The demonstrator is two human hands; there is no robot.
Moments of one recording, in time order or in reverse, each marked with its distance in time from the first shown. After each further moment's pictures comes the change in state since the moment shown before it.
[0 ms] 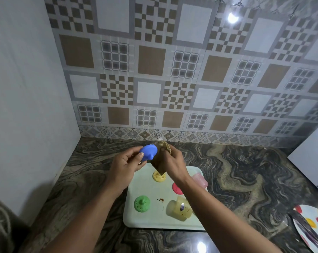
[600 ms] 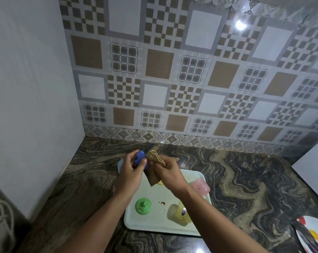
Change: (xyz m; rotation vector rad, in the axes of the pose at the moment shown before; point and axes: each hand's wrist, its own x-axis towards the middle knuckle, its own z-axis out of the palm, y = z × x) left_hand 0.000 -0.026 0.007 0.122 0.192 -0.126; right_hand -0.015 0.008 0.016 -0.029 -0.219 -0.086
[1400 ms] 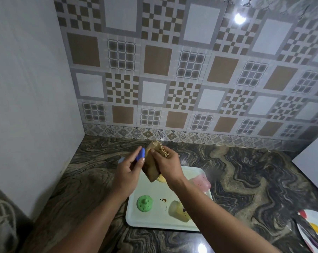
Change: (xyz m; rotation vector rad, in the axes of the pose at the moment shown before) left_hand -0.002 -0.005 -0.021 0.231 -0.133 0.236; right_hand 0.018 0.001 0.008 0.176 0.199 0.109
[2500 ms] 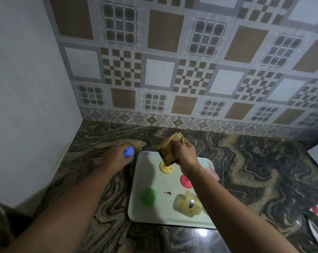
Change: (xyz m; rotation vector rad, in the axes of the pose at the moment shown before) left_hand 0.103 -0.122 -0.040 0.792 -0.218 -0.025; right_hand 0.066 0.030 -0.039 0.030 0.202 0.313
